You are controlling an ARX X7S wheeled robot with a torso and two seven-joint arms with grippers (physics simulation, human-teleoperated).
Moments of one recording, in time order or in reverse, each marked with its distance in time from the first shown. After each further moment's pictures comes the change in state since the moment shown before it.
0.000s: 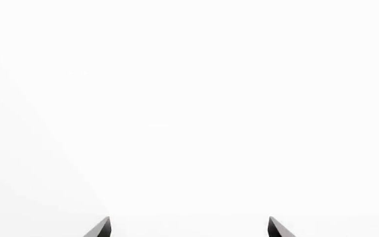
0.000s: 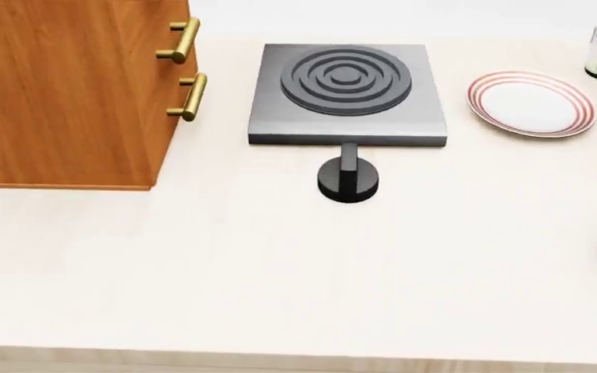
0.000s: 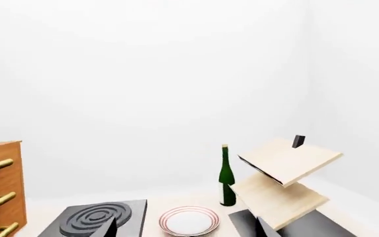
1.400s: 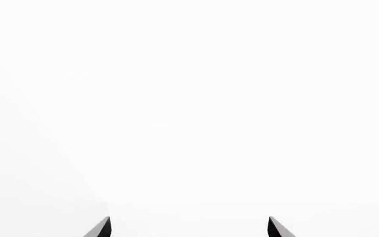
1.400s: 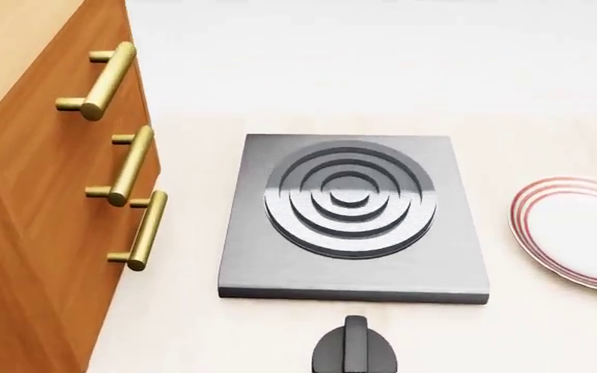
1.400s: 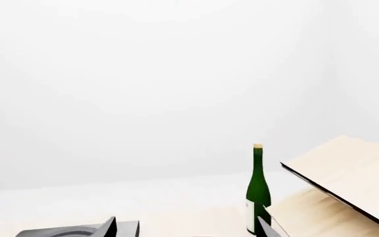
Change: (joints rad) left arm 0.043 -0.041 0.032 -0.016 0.021 0.059 -0.038; right arm -0.050 -0.011 -0.047 0.017 -0.043 -0.036 -0.017
